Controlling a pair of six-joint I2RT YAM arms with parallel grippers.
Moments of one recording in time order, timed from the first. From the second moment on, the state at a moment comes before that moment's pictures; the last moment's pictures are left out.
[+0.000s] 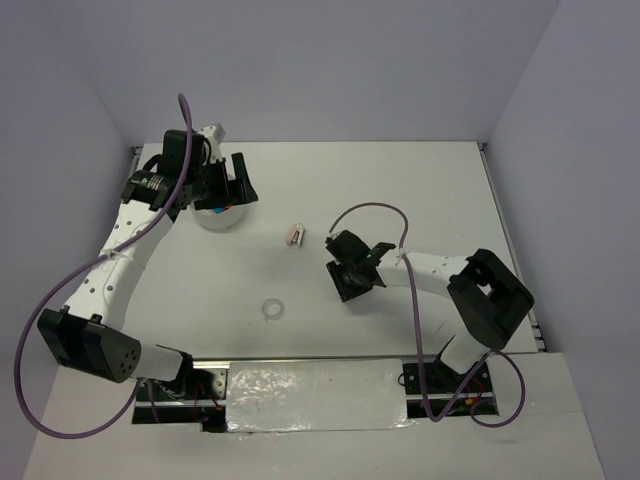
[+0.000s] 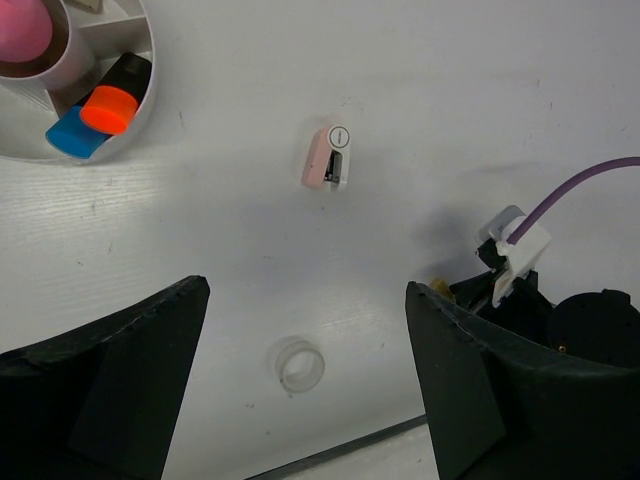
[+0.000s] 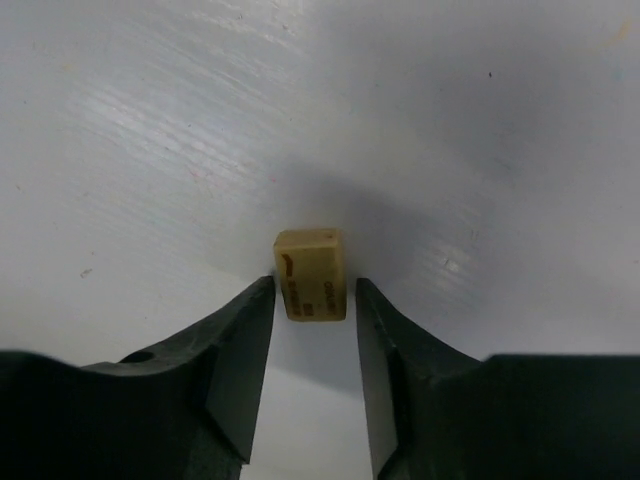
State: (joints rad) left arm -0.24 1.38 1.51 -0.85 0.15 -0.37; right arm 0.79 1.59 0.86 -0.43 0.06 0.36
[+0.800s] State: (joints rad) left arm -0.32 1.33 1.29 -0.61 0.64 -0.80; right arm 0.83 1.21 0.96 -0.13 -0.22 0.32
